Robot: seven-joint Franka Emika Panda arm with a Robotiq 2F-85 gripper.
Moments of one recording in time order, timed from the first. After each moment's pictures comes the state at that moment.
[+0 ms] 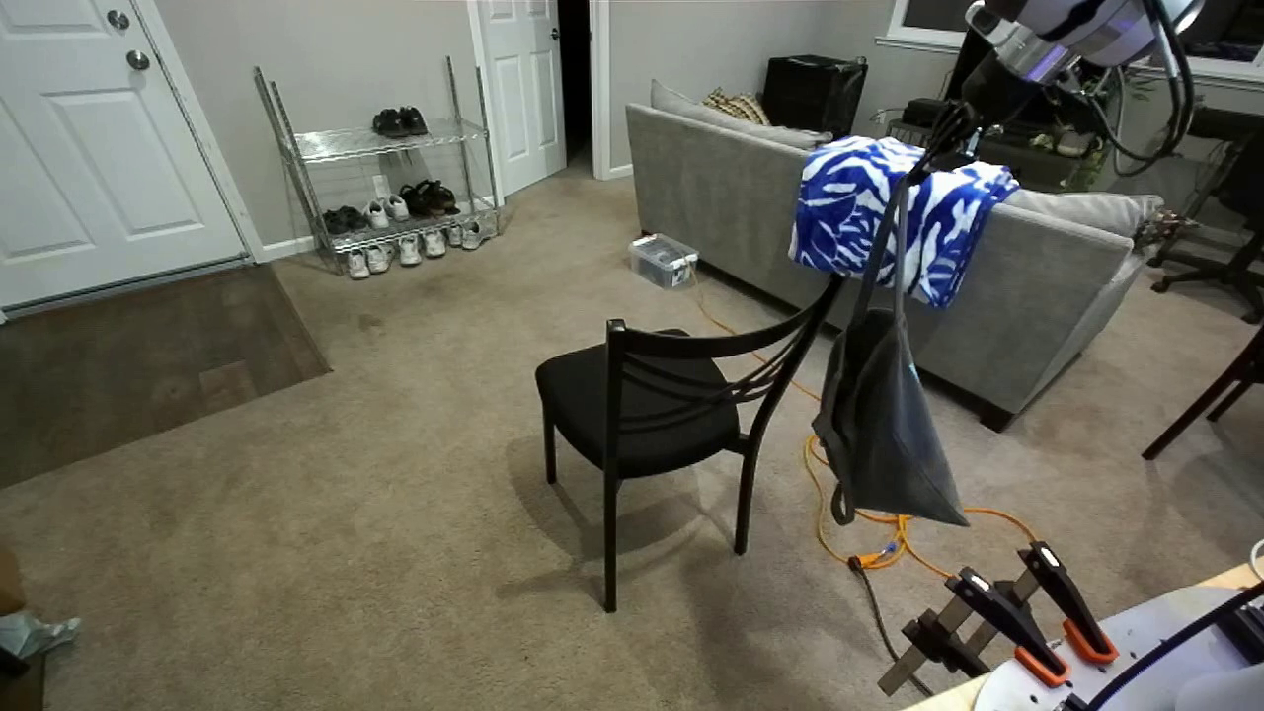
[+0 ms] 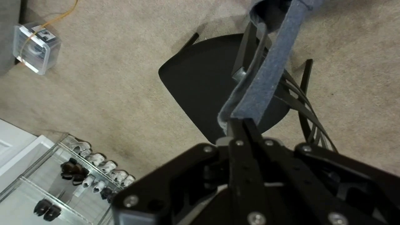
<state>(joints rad) -0.17 0.15 -0.07 -2.11 0.50 2.62 -1.73</state>
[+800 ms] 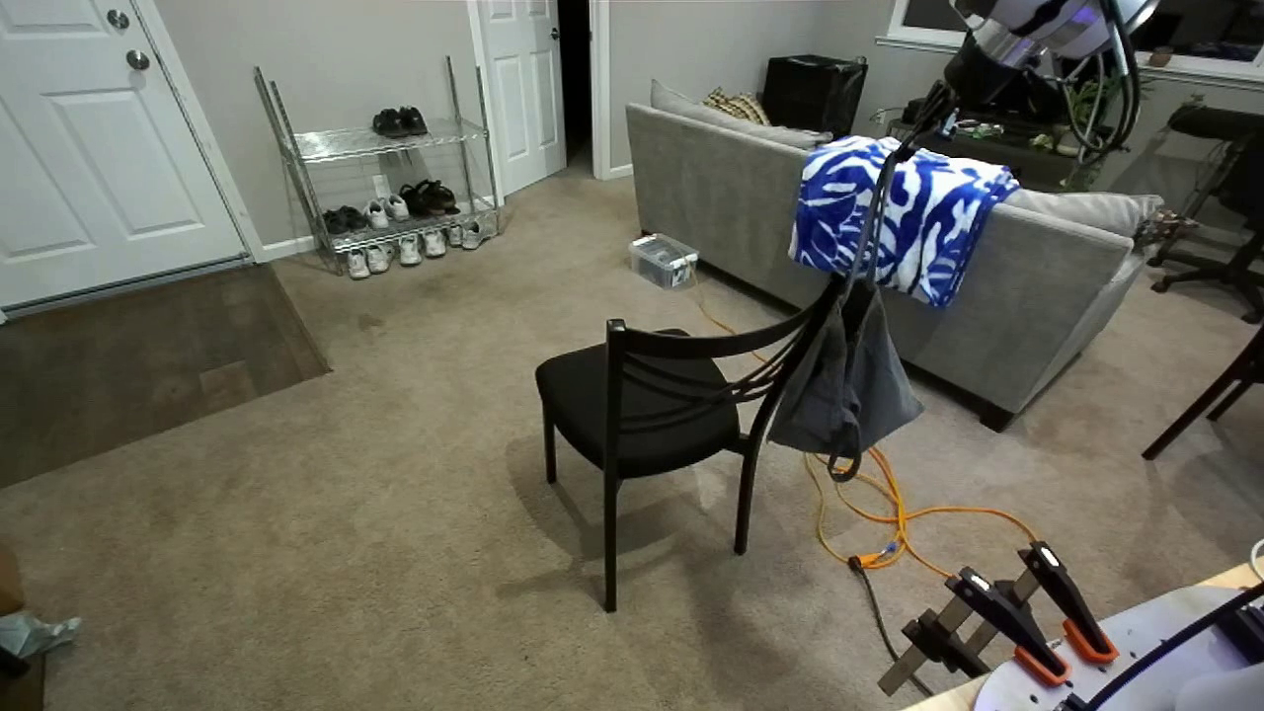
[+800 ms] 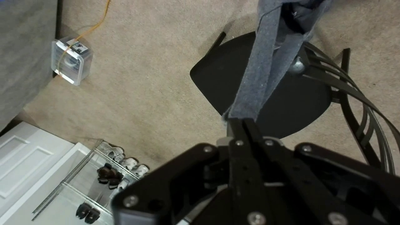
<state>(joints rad) -0.19 0.27 -0.06 -1.94 0.46 2.65 -1.60</state>
